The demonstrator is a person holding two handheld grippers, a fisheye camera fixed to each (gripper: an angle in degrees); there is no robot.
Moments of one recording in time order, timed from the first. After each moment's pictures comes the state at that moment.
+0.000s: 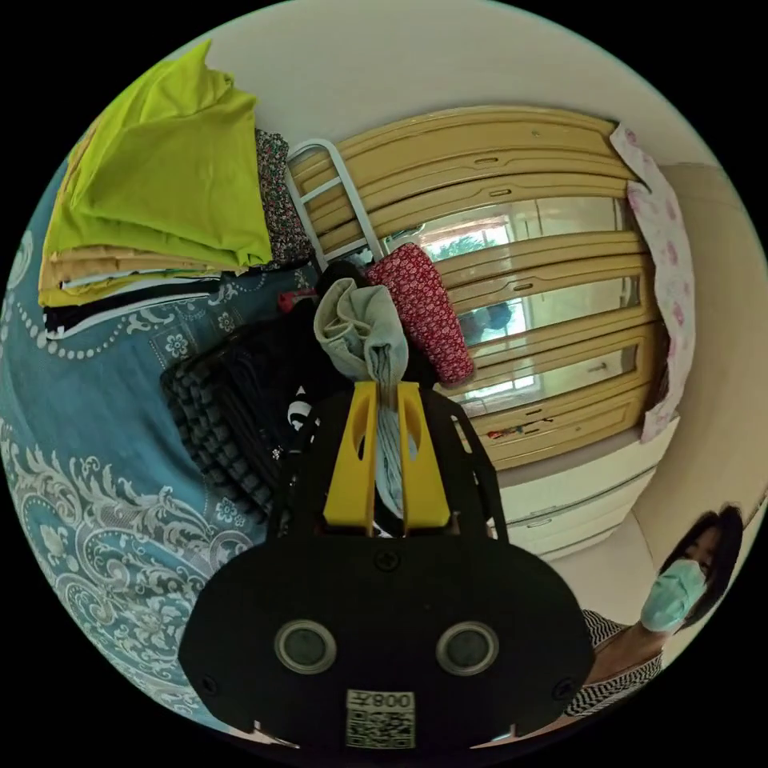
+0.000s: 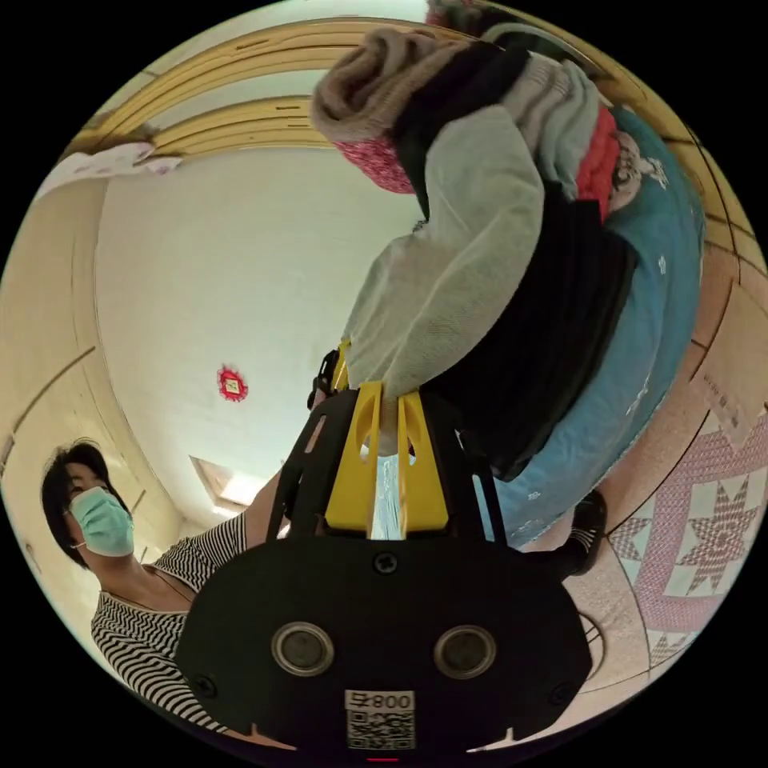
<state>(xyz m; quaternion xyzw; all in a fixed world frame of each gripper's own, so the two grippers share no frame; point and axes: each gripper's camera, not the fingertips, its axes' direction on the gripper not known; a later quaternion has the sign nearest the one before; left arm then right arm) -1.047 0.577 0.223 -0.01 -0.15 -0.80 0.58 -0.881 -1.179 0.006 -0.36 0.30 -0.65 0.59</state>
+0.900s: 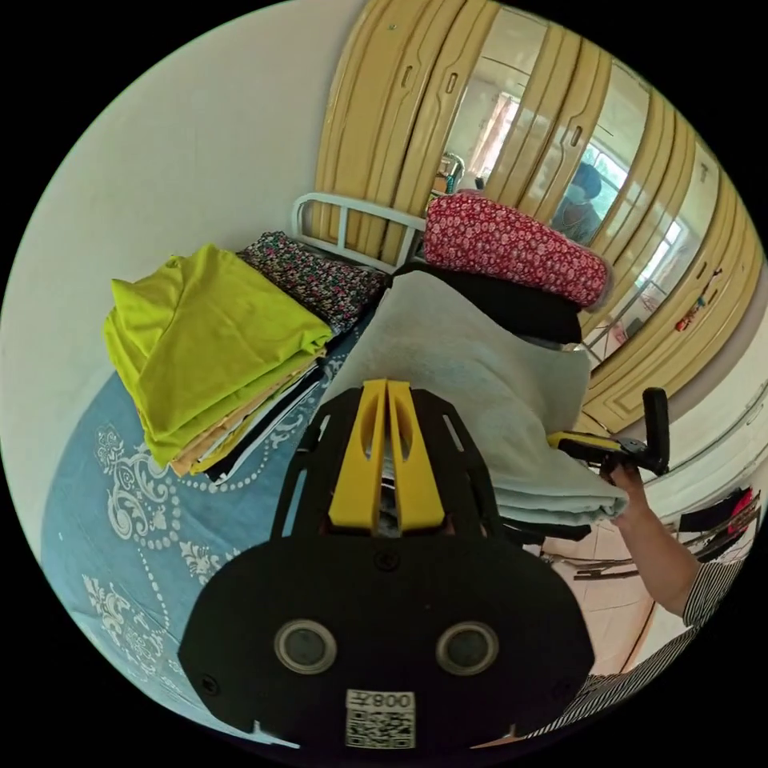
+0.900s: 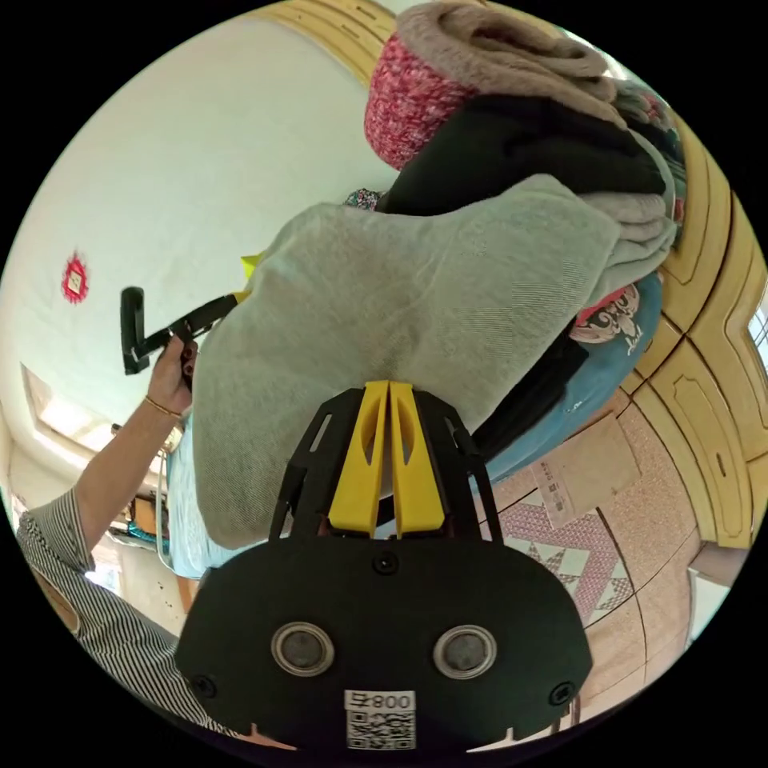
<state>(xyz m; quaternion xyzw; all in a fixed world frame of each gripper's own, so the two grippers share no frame) -1.227 0.530 0.505 -0.35 -0.31 -0.59 0.67 -0.821 -1.225 0.110 -0.21 0.47 -0.77 0.37</state>
